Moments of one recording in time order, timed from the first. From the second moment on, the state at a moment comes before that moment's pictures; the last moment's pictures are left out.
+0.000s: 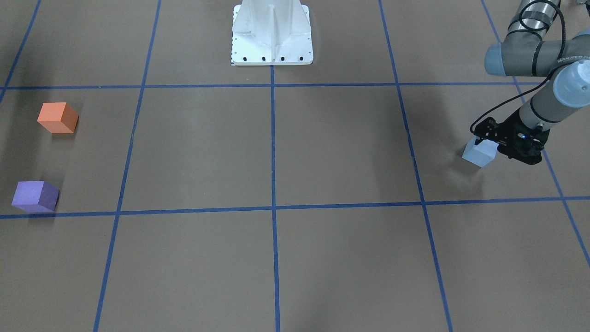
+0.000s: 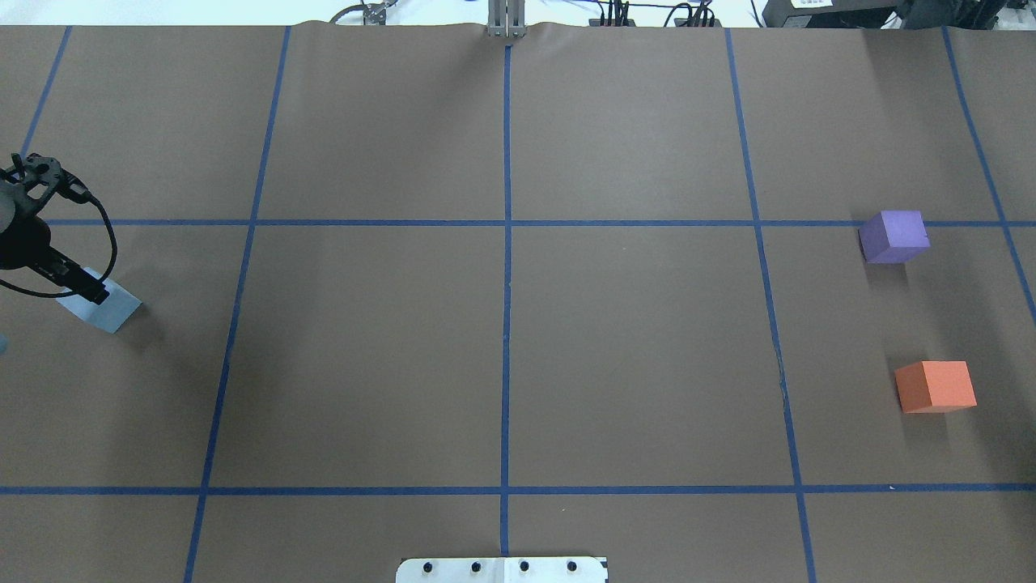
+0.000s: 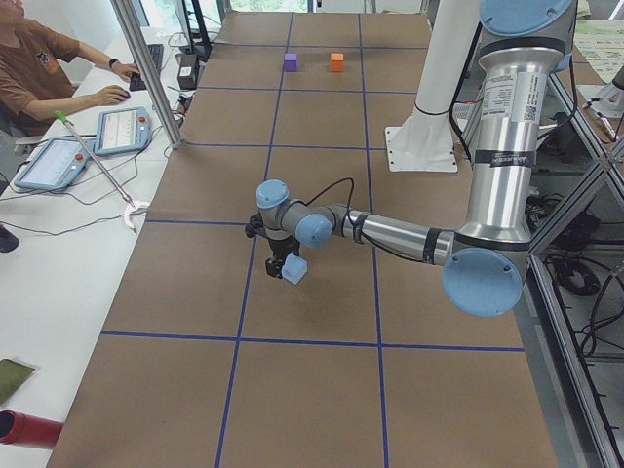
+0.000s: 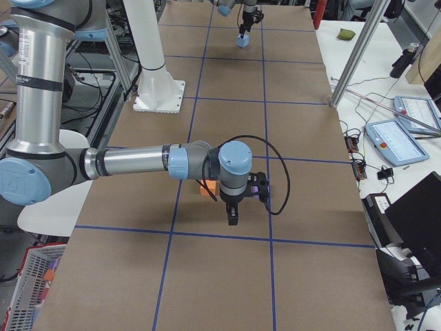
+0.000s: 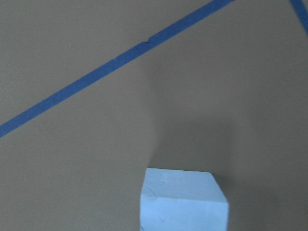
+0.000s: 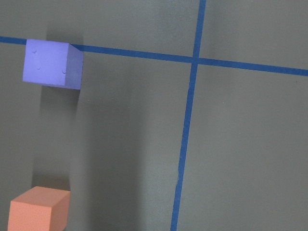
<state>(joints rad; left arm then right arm) -1.01 -1.64 -1.62 -1.87 -2.21 -0.17 1.56 -1.72 1.85 -1.69 2.38 -0.10</state>
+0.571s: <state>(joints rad) -1.01 -1.65 -1.61 -1.89 -2.32 -0.20 1.56 -1.72 1.85 -1.69 2.37 -0.11</state>
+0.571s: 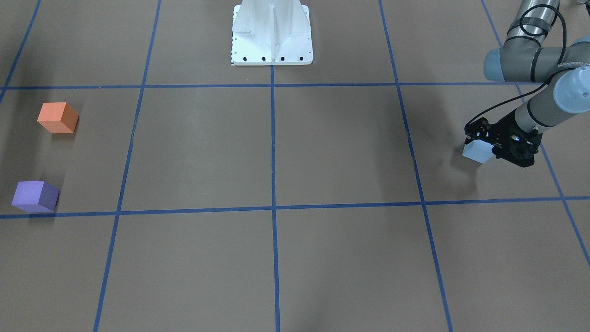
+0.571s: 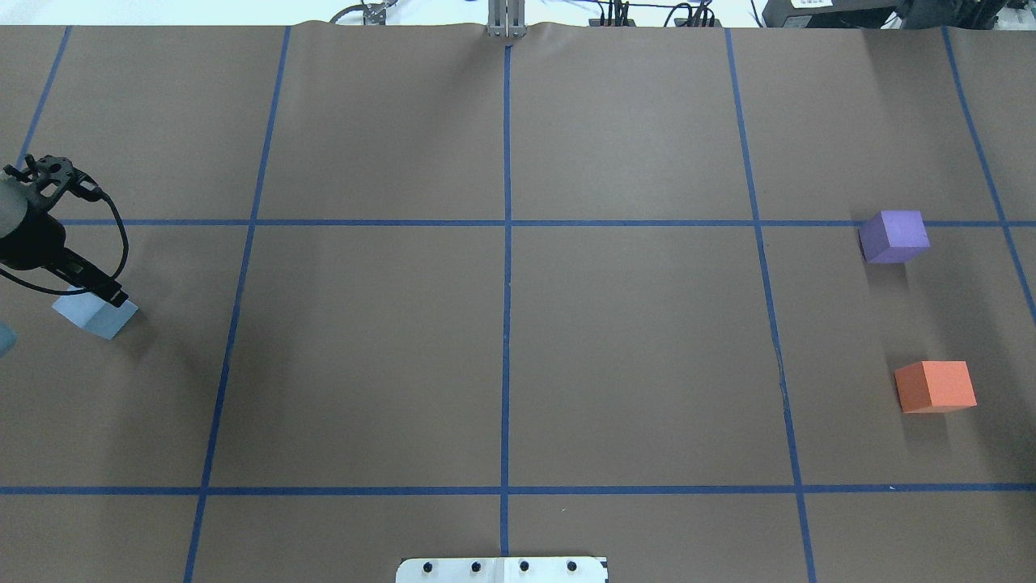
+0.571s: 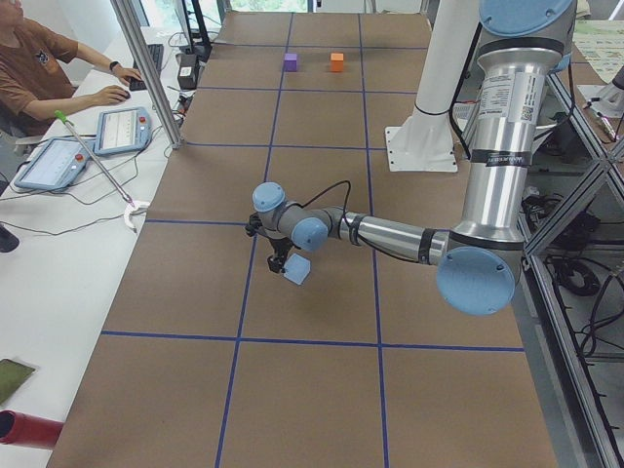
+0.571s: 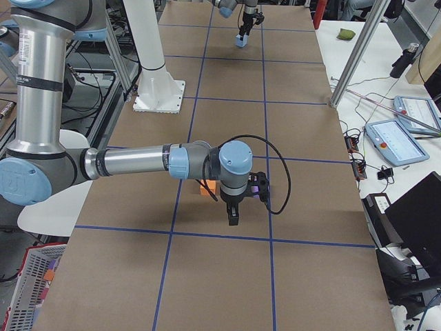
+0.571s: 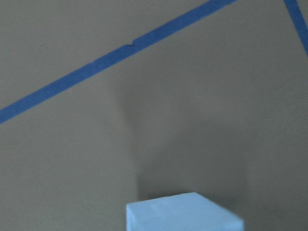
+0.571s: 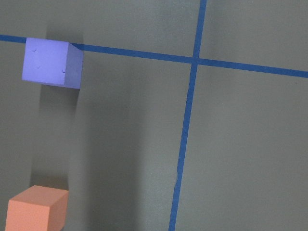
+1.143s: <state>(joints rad) -1.01 -1.64 -1.62 -1.89 -2.31 -0.21 1.56 -1.73 1.84 -1.69 2.37 -0.11</state>
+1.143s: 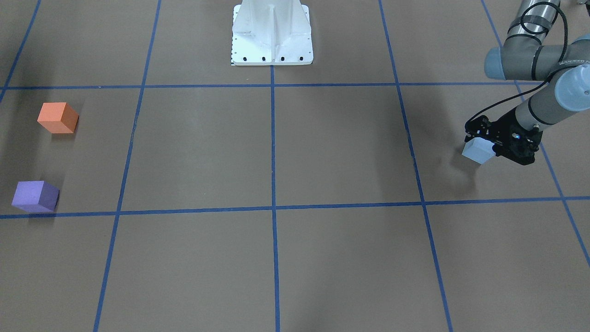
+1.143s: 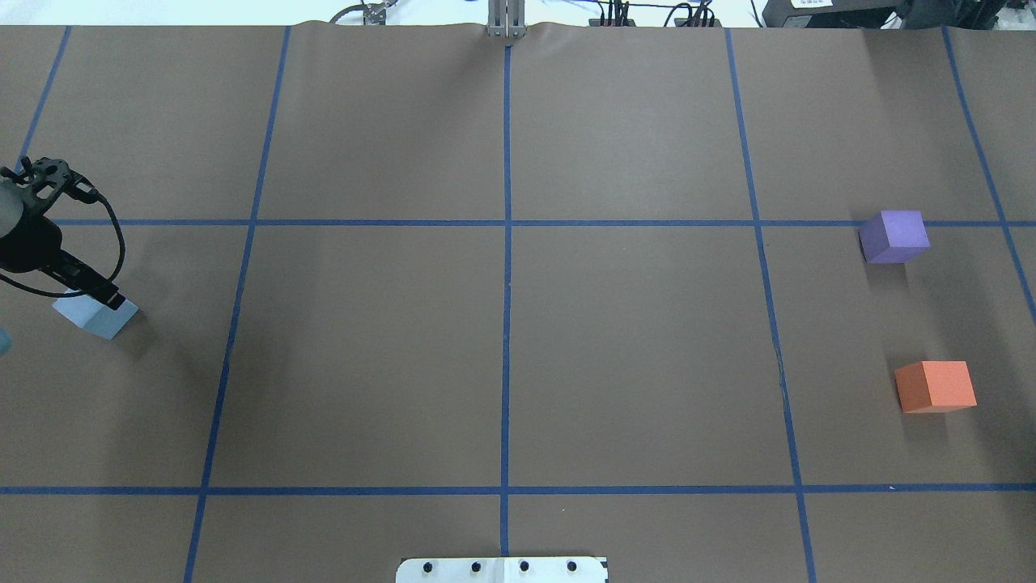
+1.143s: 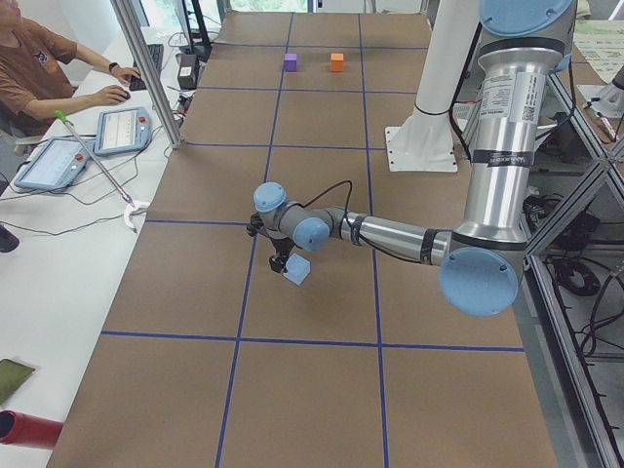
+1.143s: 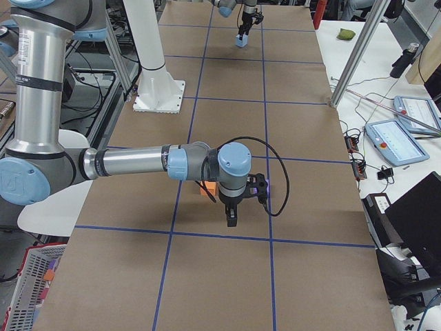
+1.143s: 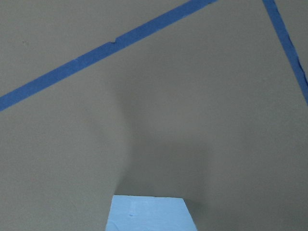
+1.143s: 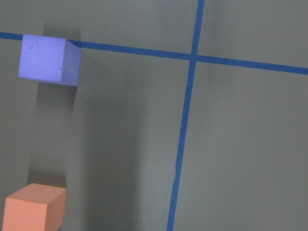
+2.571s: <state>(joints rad) -1.00 -1.68 -1.77 -1.65 -2.28 -0.34 1.56 -1.72 1.85 -1.69 2.37 -0.10</state>
